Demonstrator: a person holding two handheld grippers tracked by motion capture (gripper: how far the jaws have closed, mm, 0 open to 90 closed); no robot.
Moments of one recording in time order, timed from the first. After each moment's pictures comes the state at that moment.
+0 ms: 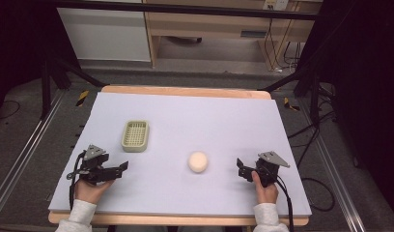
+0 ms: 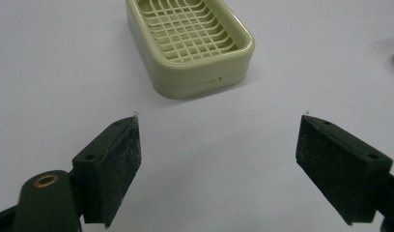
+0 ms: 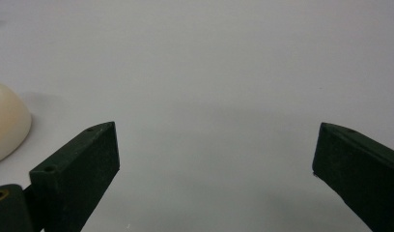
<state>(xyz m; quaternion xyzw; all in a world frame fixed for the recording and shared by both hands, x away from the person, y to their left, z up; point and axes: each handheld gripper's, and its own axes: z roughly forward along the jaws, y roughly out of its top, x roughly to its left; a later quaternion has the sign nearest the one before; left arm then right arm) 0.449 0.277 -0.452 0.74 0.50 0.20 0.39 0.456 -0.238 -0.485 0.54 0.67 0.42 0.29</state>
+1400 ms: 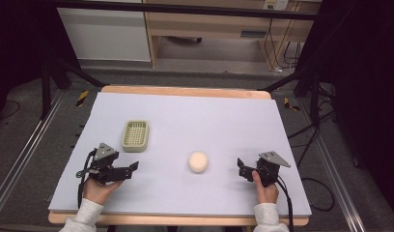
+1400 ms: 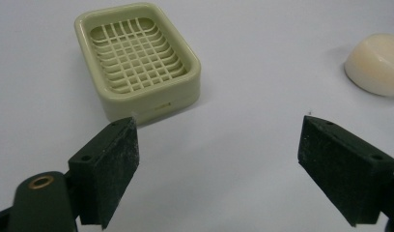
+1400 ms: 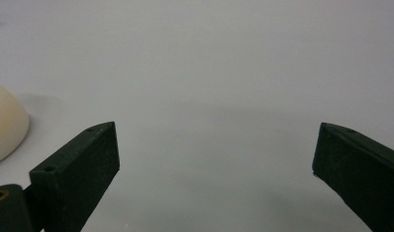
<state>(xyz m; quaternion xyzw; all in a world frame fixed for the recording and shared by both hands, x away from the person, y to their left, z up) 0.446 0.246 -0.439 0.76 0.47 0.20 0.40 0.456 -0.240 -0.485 0.55 0.66 0.42 0.29</state>
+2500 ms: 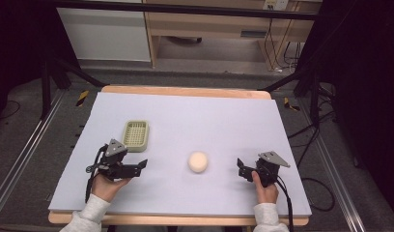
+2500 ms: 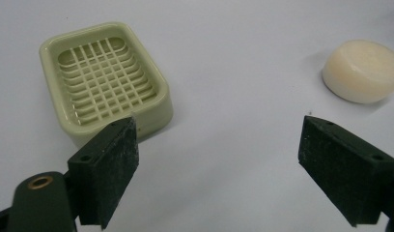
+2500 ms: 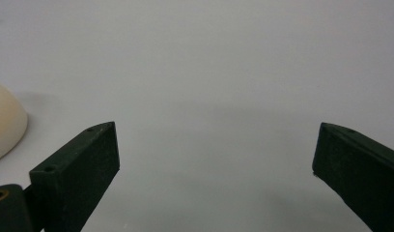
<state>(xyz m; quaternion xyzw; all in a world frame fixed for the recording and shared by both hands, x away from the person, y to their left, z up) 0.454 0.219 -0.428 0.78 0.44 0.20 0.40 0.456 -0.239 -0.485 0.55 0.67 0.42 0.29</state>
